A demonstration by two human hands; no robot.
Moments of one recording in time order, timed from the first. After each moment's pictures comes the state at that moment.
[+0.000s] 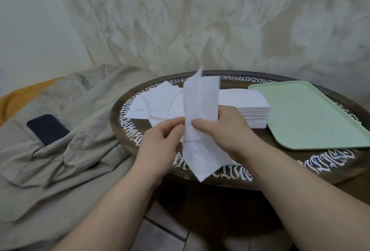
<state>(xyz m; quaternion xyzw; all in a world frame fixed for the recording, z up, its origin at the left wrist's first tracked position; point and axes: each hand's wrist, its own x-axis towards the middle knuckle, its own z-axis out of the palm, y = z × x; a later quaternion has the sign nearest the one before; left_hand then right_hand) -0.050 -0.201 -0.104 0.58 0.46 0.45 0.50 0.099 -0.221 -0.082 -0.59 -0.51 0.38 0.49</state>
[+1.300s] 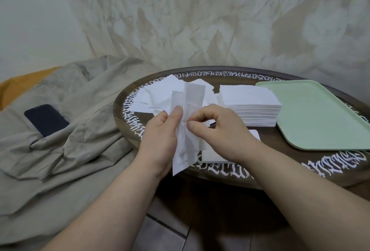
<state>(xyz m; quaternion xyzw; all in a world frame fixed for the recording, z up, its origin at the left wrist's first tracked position) -0.055 -0.196 -0.094 0.43 0.42 0.51 0.61 0.077 -0.216 -0.094 -0.58 -0.64 0.28 0.43</state>
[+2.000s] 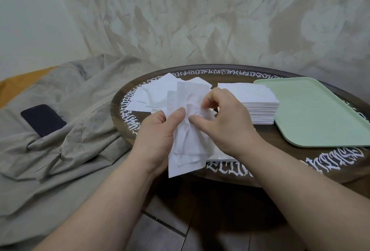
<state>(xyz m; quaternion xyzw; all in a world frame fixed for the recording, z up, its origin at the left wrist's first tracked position) -0.061 -0.190 -0.100 0.45 0.40 0.47 0.64 0.082 -0.208 -0.093 -0.62 -0.64 0.11 0.44</state>
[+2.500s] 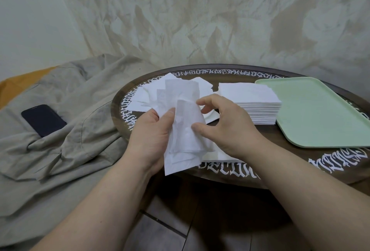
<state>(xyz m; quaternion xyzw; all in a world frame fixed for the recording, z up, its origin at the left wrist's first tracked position) -0.065 -0.187 -0.097 0.44 0.39 0.48 0.65 0.090 -0.211 -0.094 -0.63 -0.65 0.19 0.38</state>
